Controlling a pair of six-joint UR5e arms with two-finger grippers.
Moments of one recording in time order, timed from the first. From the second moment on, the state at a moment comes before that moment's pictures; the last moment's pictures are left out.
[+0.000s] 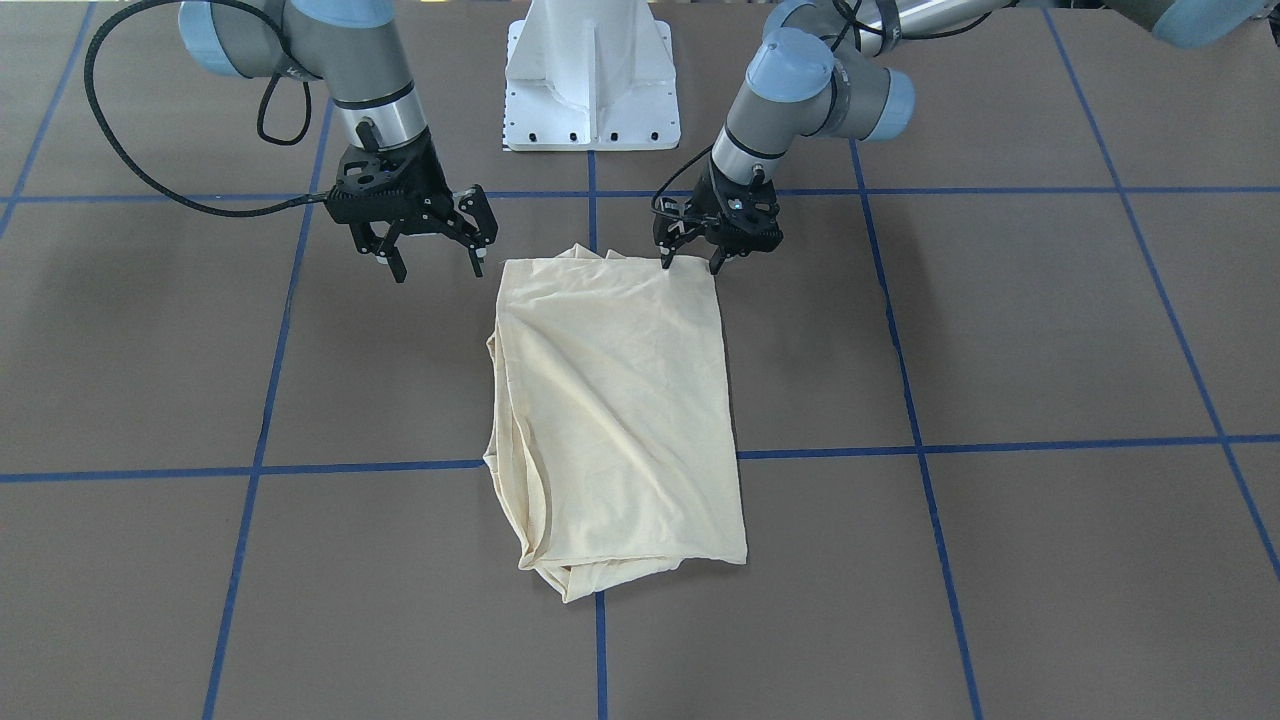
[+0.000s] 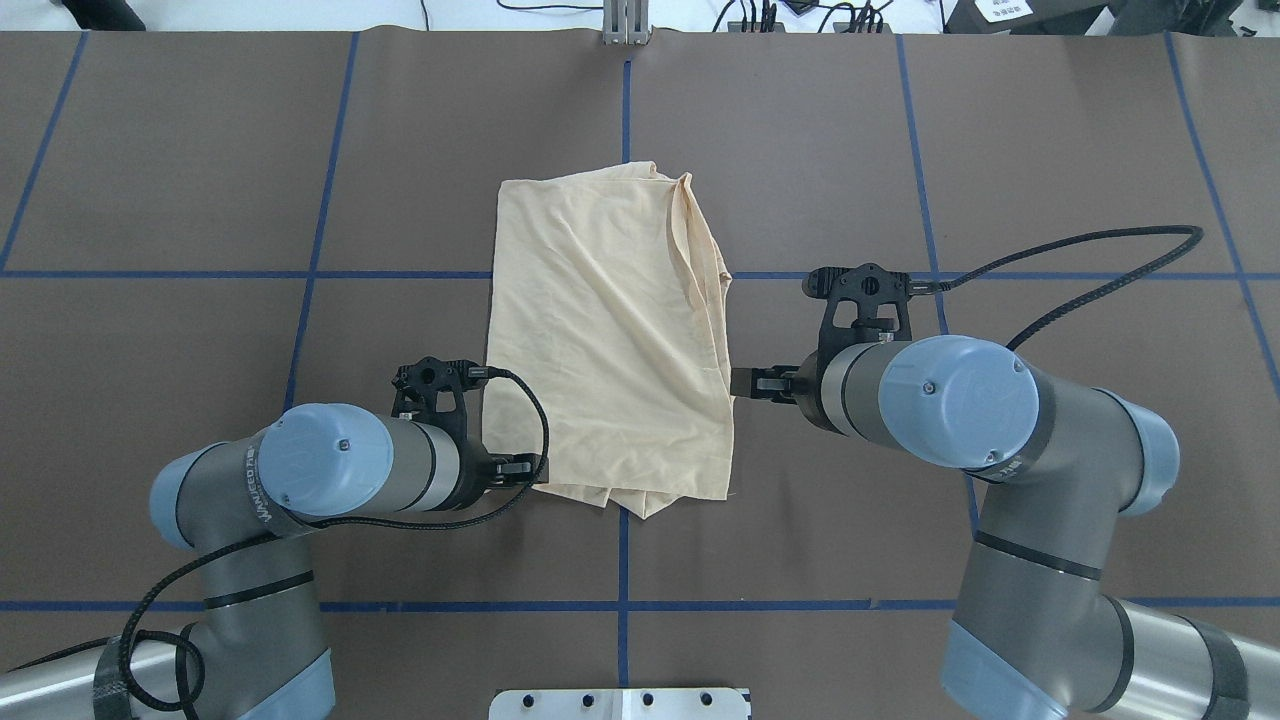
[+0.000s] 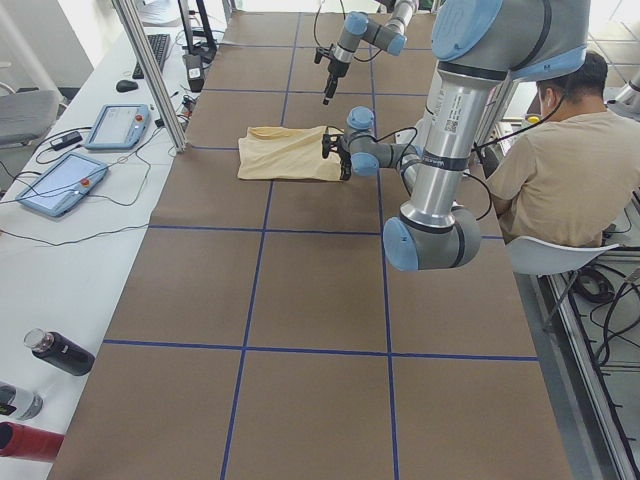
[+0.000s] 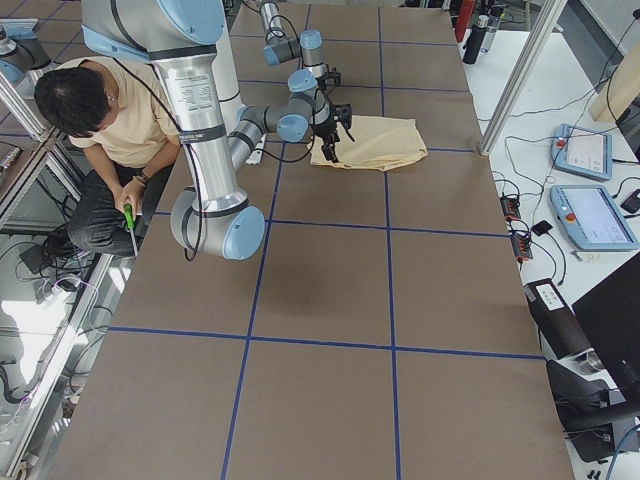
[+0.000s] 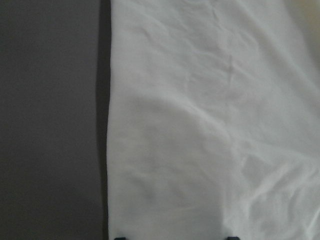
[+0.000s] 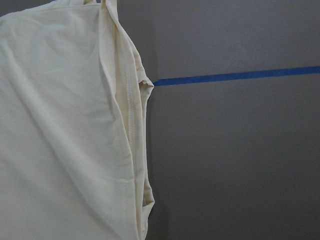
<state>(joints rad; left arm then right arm) -0.36 -1.96 -1.76 -2.04 -1.72 -1.40 0.44 -1.24 2.00 -1.39 1.55 1.33</state>
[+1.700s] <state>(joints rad) -0.36 -1.97 -1.77 -2.00 -1.72 -1.39 0.44 -1.22 1.96 -1.39 1.54 1.35</state>
